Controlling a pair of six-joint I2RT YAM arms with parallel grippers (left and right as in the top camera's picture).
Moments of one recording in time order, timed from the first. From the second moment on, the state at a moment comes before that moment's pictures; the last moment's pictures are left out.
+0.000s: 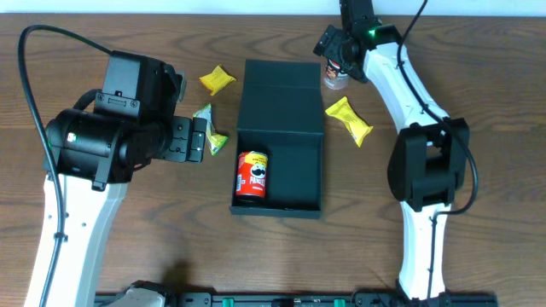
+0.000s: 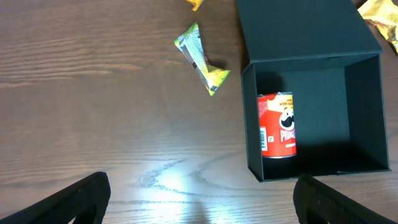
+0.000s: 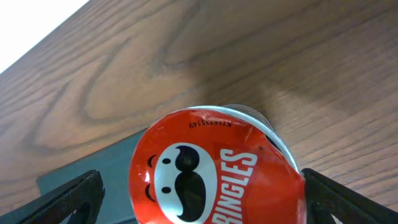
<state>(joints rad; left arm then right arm) -0.24 1.35 1.67 -1.41 -0.02 -0.07 0.22 2.34 2.08 -0.78 0.06 0.76</state>
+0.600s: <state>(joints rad) -0.24 1.35 1.67 -1.42 -0.03 -0.07 0.22 2.35 2.08 -0.80 0.07 0.76</state>
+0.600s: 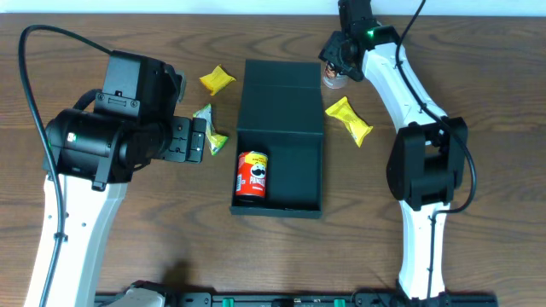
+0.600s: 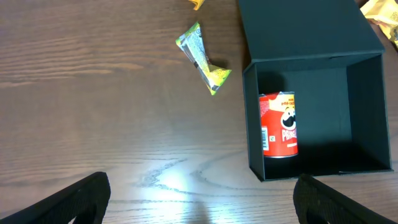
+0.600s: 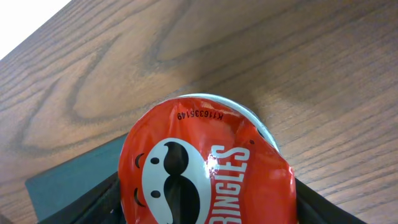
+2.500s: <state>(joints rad) -0.24 1.35 1.67 -1.42 -0.03 -0.07 0.26 2.13 2.09 -1.62 -0.48 0.57</state>
